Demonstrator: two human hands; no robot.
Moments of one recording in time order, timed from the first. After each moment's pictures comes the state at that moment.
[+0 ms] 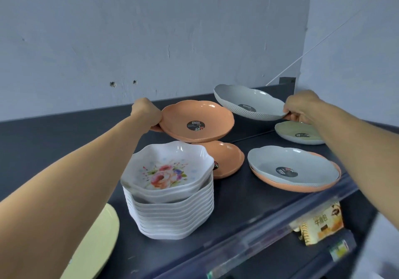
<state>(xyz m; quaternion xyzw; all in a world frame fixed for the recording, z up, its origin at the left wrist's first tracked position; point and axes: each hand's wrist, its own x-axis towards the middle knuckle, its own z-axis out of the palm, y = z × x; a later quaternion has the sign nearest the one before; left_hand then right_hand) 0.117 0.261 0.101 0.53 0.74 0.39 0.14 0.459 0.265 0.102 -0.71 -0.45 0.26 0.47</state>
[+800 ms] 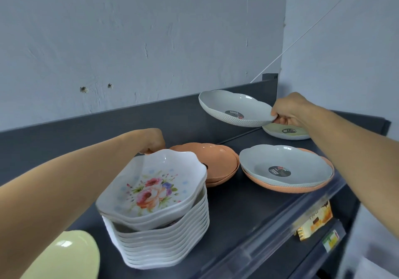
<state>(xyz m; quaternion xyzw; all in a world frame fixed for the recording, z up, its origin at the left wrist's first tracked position) 0.138 0.294 0.064 0.69 0.71 0.03 0.17 0.465 0.276 0.087 -0.73 -0.45 0.25 0.45</state>
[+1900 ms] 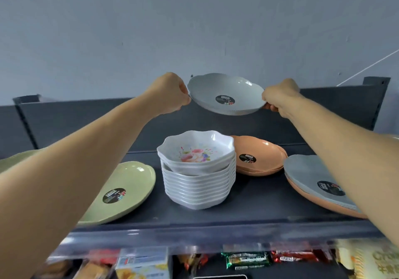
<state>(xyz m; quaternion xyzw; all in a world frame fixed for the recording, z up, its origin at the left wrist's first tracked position) 0.145 0.129 0.142 0.57 0.74 0.35 -0.01 0.346 0.283 0.116 -0.54 -0.60 0.32 0.49</state>
